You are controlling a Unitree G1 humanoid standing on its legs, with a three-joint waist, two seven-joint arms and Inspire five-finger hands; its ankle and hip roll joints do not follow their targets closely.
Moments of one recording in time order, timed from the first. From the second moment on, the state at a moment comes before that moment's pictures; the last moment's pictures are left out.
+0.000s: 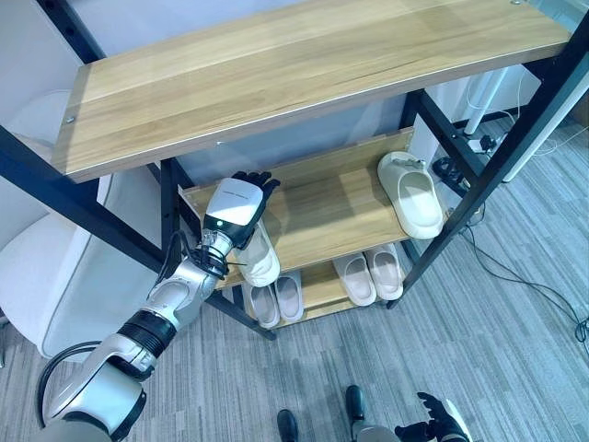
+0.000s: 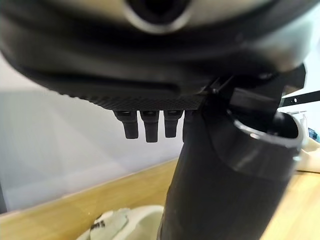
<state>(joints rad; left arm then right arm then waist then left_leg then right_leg) -0.66 0.60 -0.59 0.51 0.84 0.01 0.36 0.04 -0.34 0.27 1.08 -0.06 -0.12 -0.27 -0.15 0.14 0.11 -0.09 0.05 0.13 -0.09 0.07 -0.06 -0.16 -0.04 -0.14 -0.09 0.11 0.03</state>
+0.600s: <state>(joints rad) -0.78 0.52 -0.67 0.73 0.88 0.05 0.36 0.05 -0.35 0.29 1.01 -0.06 -0.12 -0.27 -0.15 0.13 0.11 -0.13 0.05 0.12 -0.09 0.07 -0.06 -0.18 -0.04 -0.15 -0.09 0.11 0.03</state>
